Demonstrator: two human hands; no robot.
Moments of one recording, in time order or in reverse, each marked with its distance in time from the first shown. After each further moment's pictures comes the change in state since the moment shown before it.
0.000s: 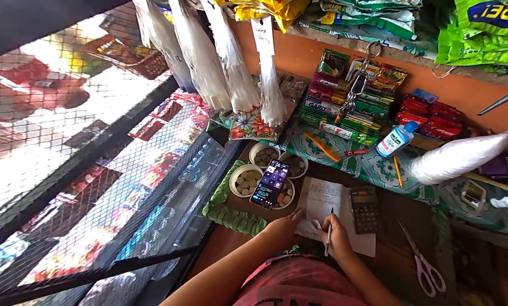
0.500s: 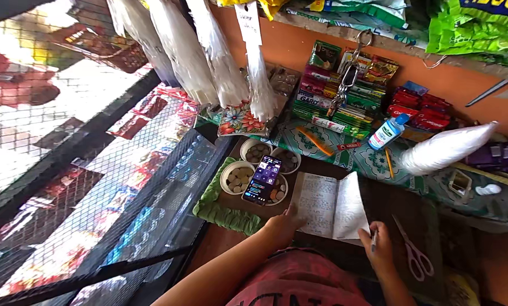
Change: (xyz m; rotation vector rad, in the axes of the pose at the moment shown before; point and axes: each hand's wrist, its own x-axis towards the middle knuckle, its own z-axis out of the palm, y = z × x) left_hand -0.005 0.035 -0.011 0.241 -0.228 -0.044; right_hand -0.054 0.097 -0.108 0.041 0.430 0.087
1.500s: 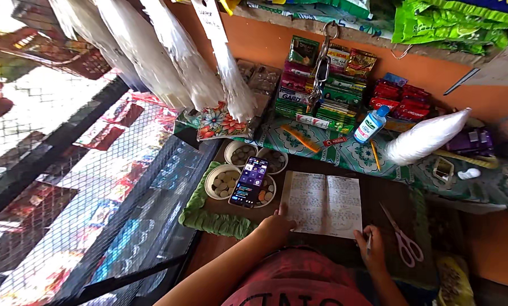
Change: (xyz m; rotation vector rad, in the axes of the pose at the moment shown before) left_hand 0.005 0.008 -0.004 0.045 -0.038 -0.012; right_hand -0.028 0.084 0.008 0.151 0.056 0.081
